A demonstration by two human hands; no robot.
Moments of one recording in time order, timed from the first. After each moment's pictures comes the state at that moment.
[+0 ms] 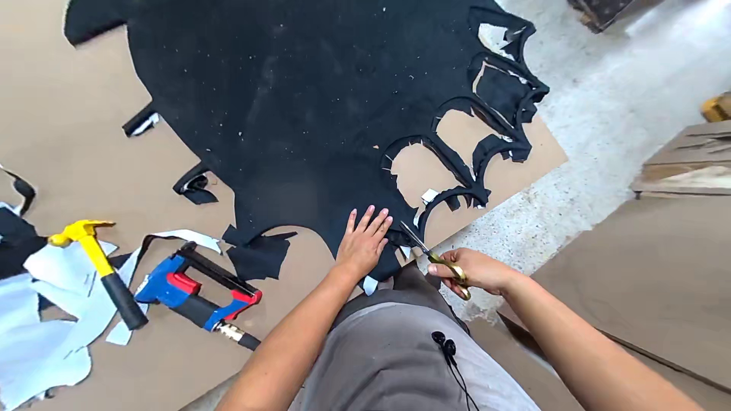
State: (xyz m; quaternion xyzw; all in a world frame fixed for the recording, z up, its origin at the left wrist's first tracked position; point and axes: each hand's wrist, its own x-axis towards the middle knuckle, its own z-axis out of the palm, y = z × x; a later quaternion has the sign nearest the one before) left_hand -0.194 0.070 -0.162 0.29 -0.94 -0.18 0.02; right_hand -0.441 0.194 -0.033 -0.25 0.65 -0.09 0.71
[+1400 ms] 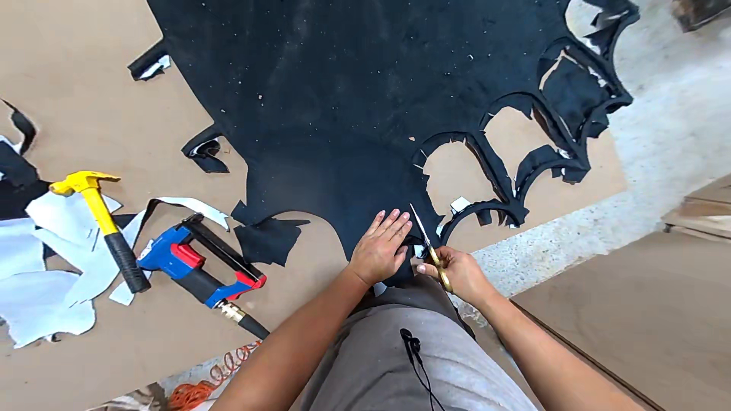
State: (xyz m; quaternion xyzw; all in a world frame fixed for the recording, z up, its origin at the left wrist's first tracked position) left_hand -0.196 0.075 -0.173 0.31 -0.91 -0.25 0.12; right_hand -0.413 0.159 -0.097 -0.41 0.75 -0.05 0.52
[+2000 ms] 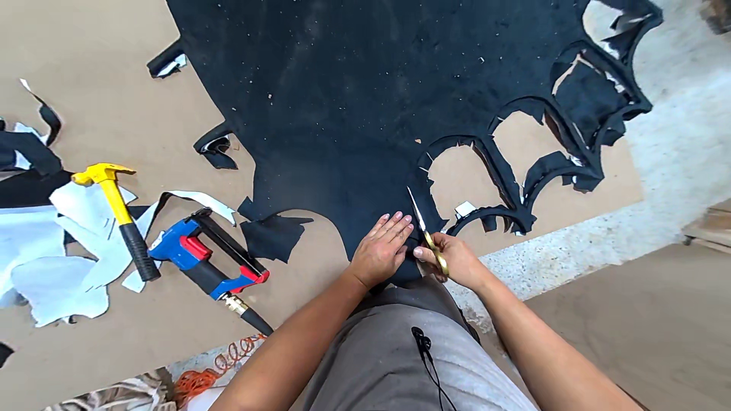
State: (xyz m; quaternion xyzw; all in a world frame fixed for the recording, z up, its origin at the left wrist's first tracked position) left_hand -0.194 0.079 -0.166 0.32 -0.90 -0.26 0.17; right_hand -0.415 0.127 -0.094 -0.38 0.68 -0.10 0.62
